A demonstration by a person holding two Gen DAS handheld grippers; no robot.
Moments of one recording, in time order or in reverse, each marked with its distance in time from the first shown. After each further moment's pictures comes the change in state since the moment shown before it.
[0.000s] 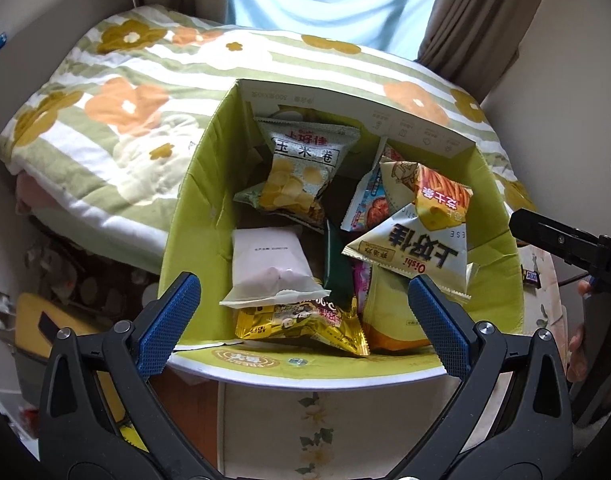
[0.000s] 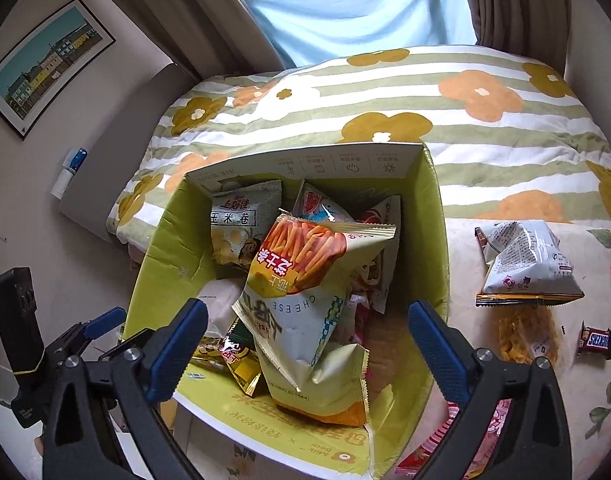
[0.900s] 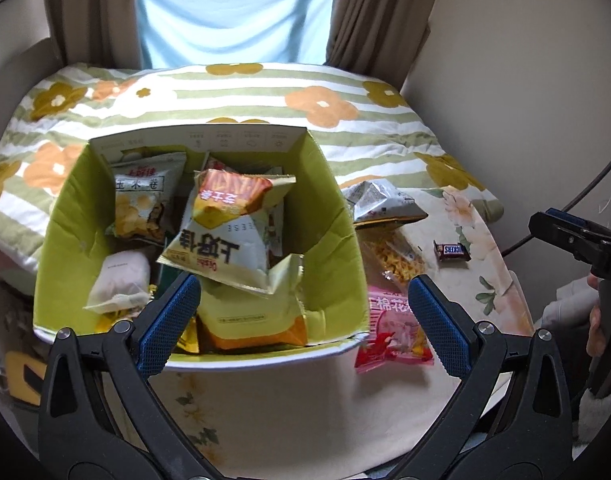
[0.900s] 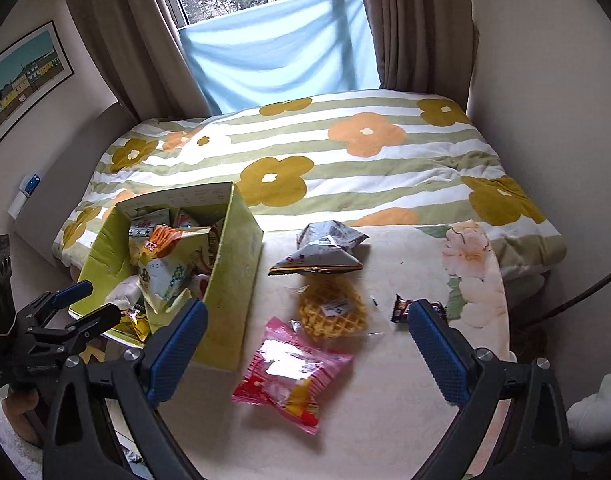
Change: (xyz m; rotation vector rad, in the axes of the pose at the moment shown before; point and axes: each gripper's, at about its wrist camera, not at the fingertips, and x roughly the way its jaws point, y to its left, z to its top) left arm -0.025 -0.167 -0.039 0.208 -0.072 -0.130; right arm -0.154 -0.106 -0.056 0.013 -0.164 -0.273
